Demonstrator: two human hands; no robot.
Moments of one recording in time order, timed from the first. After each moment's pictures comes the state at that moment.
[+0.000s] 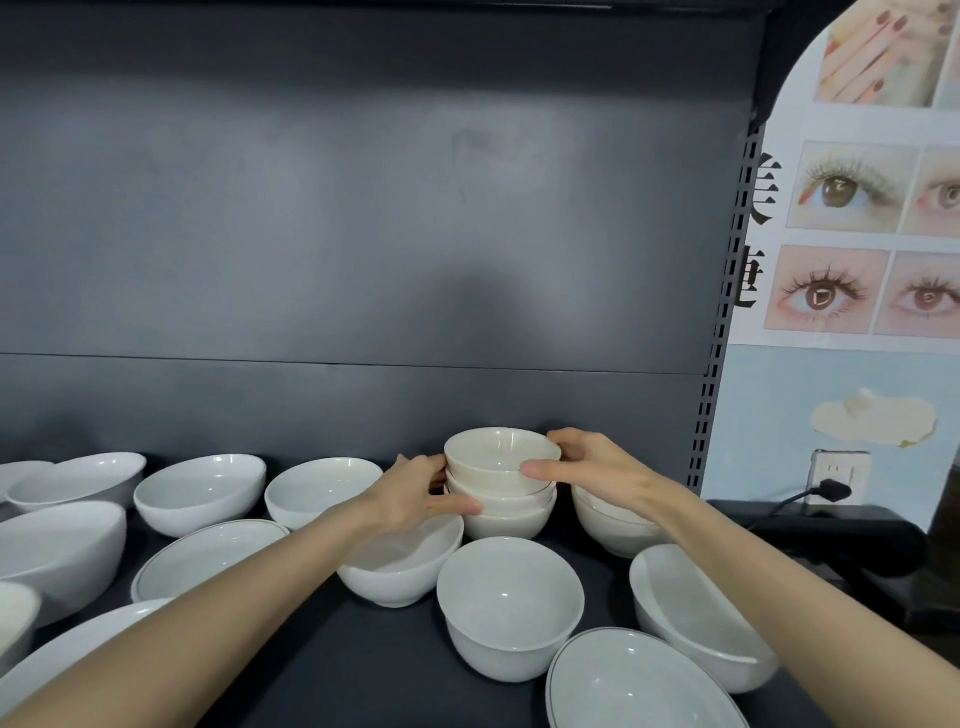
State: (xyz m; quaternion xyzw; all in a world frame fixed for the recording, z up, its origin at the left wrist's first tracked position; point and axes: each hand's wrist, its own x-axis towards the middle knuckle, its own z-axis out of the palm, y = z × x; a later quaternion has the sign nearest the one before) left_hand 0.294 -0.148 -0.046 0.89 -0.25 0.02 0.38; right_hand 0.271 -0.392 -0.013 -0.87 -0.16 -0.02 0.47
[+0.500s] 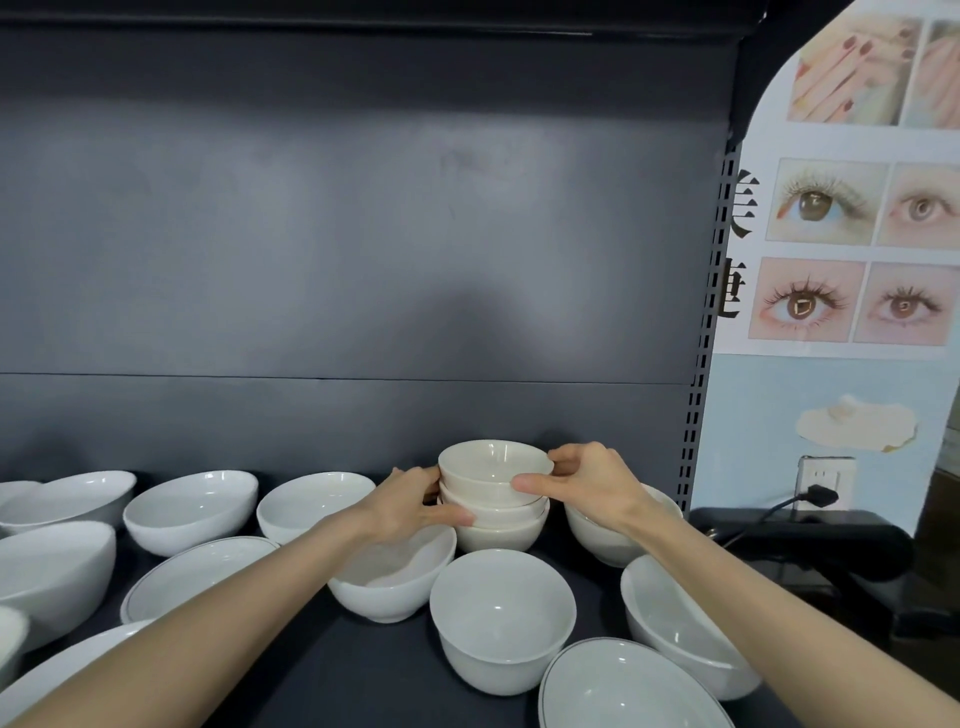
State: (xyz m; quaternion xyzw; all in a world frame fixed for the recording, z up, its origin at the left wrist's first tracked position) left_hand 0.287 -0.150 -0.036 0.91 -0.26 0.01 0.33; right_hand 0.260 -0.387 -0.014 -0.89 -0.11 -0.11 0.42
